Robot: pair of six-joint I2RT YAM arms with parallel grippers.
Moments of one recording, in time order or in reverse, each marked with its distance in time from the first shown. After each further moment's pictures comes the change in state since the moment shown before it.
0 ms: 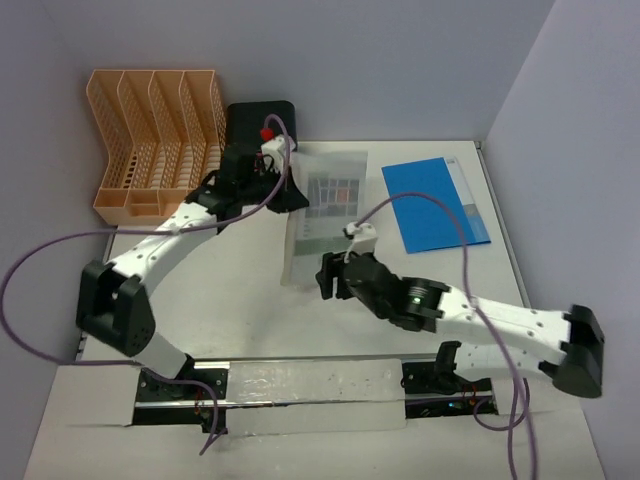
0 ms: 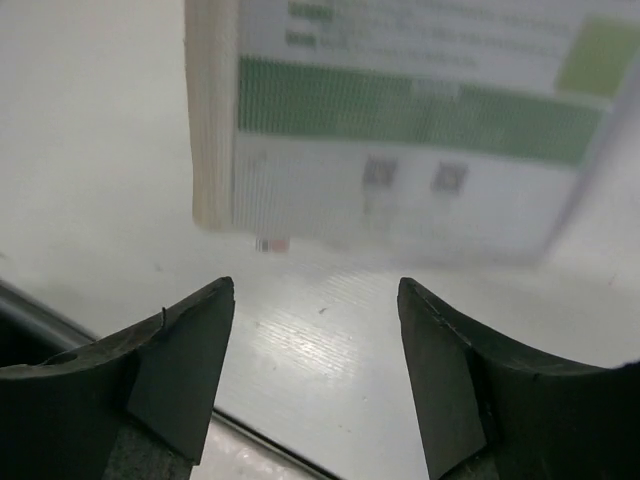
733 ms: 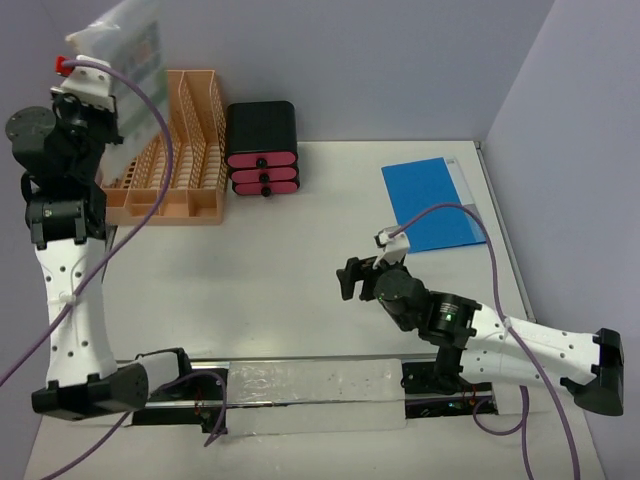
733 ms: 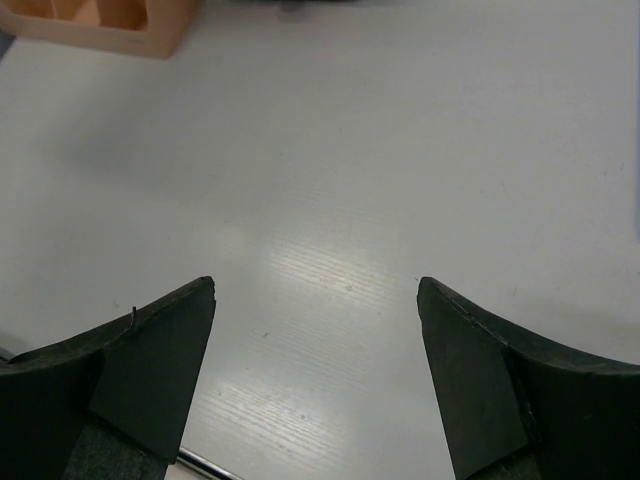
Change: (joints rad) left arm 0.576 -0.414 0.375 -0.119 -0.327 0.660; right arm 0.008 -0.334 -0.170 0.033 0.146 -0.089
